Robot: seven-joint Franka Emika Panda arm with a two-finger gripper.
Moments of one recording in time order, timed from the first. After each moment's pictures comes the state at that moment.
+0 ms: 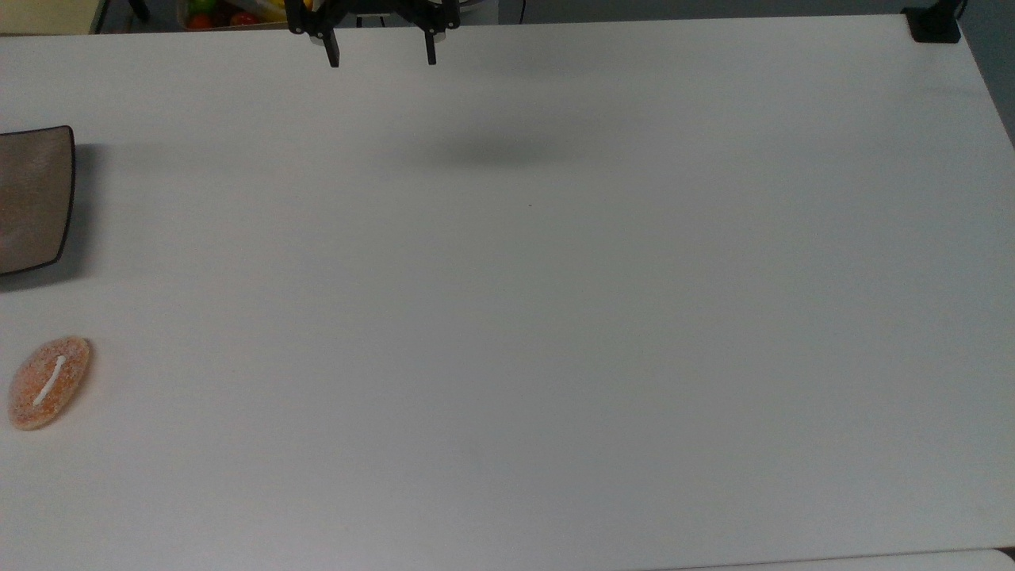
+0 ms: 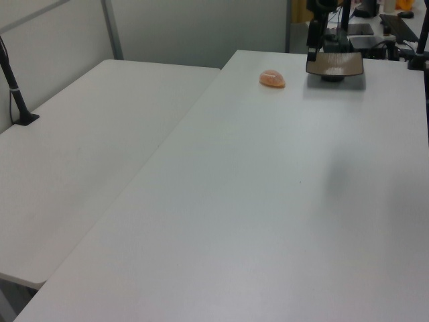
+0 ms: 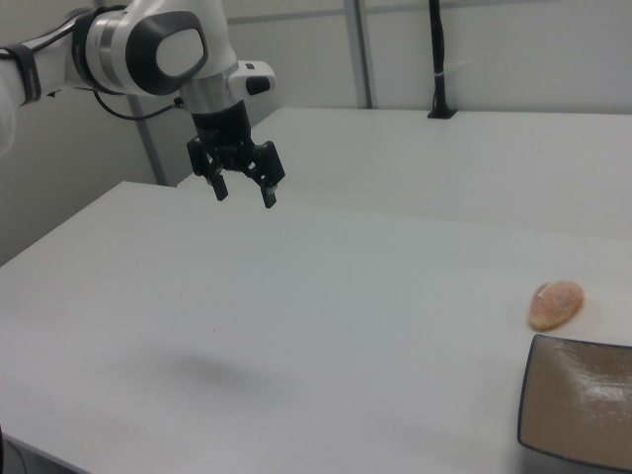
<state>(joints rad) 0.07 0.04 -0.03 -1.63 0.01 1.73 -0.09</state>
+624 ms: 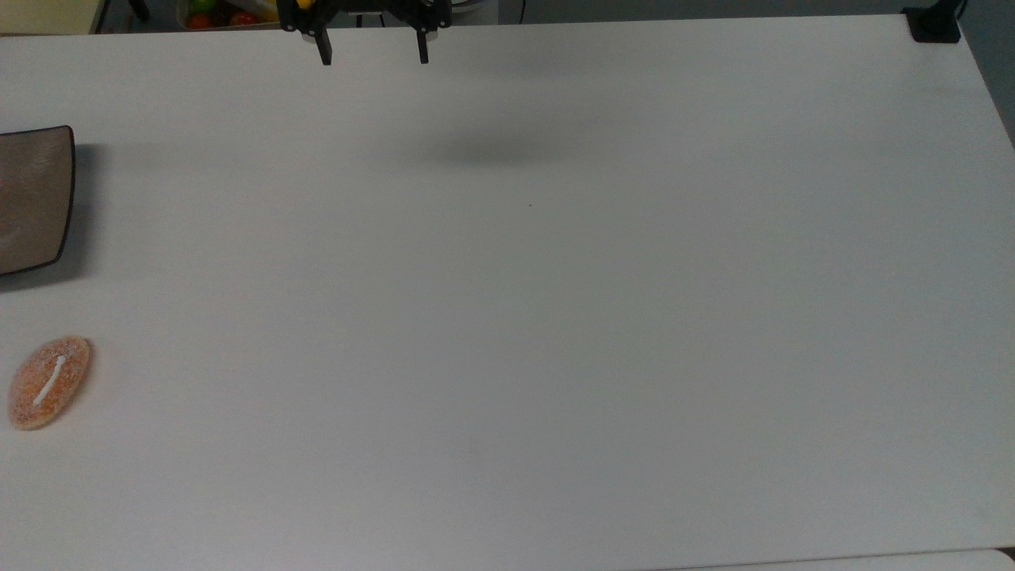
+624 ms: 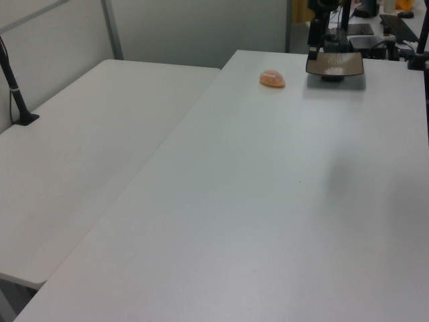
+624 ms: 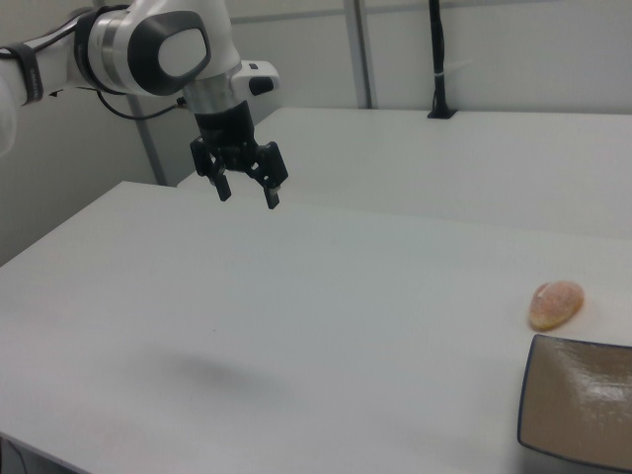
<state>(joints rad) 0.06 0.03 -0.04 -1.63 0.01 1.73 -0.09</state>
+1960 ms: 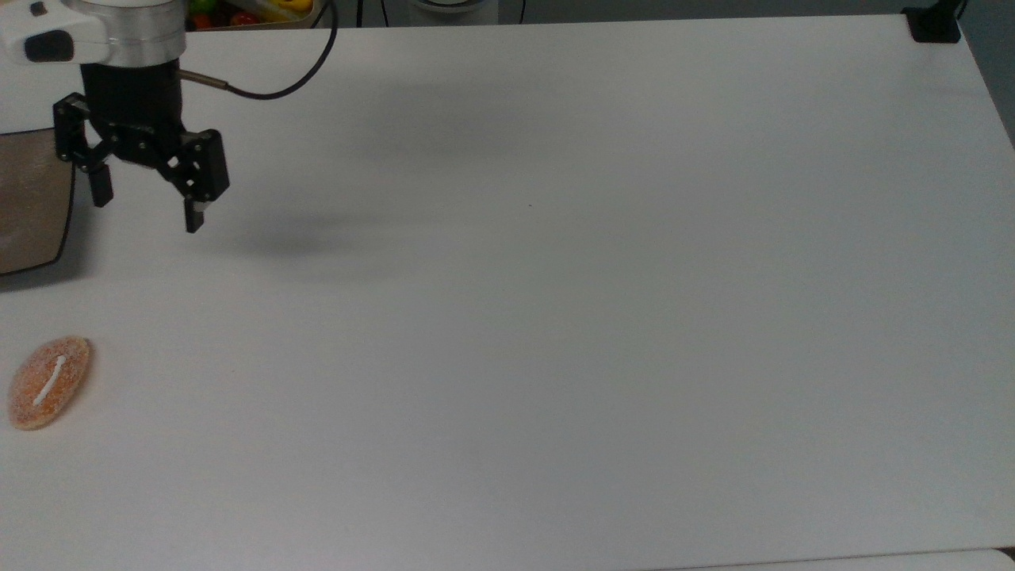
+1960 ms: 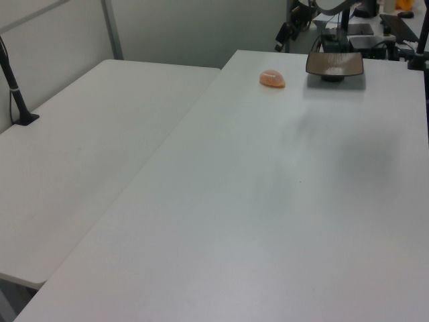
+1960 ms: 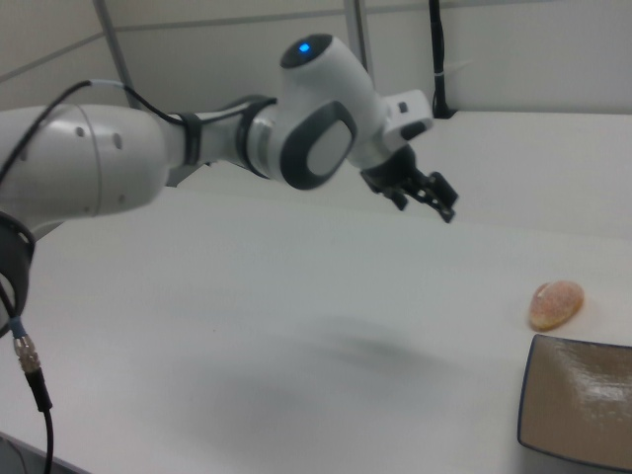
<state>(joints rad) -0.09 0.32 -0.18 -1.58 0.01 2.41 -0.09</state>
